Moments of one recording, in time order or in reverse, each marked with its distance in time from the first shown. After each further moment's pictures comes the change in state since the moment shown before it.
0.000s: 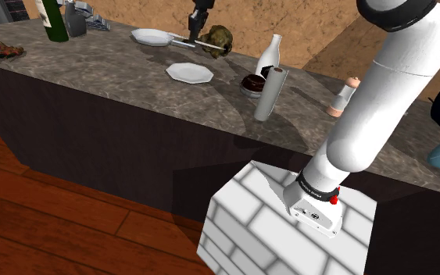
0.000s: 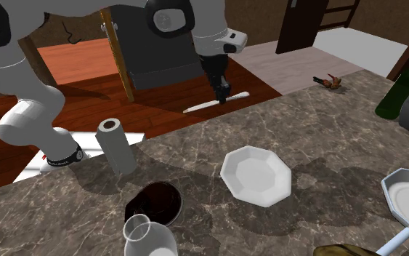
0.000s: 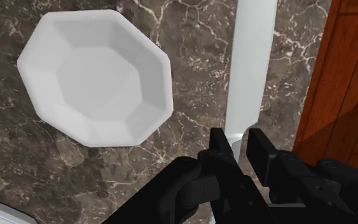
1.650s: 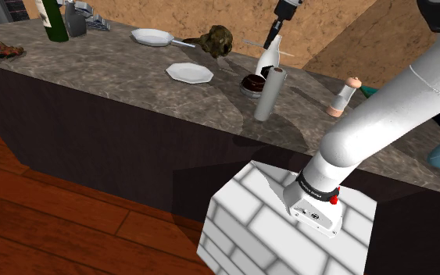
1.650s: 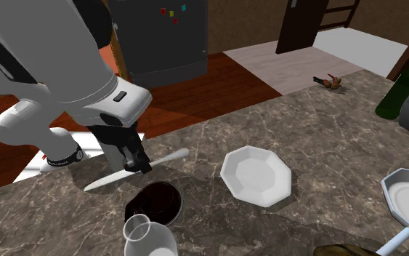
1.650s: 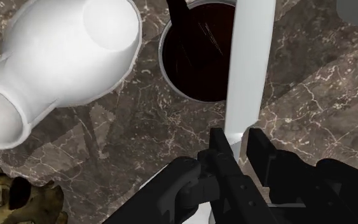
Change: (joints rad) arm -0.233 -0.329 -0.293 -0.337 -0.002 -0.037 -0.520
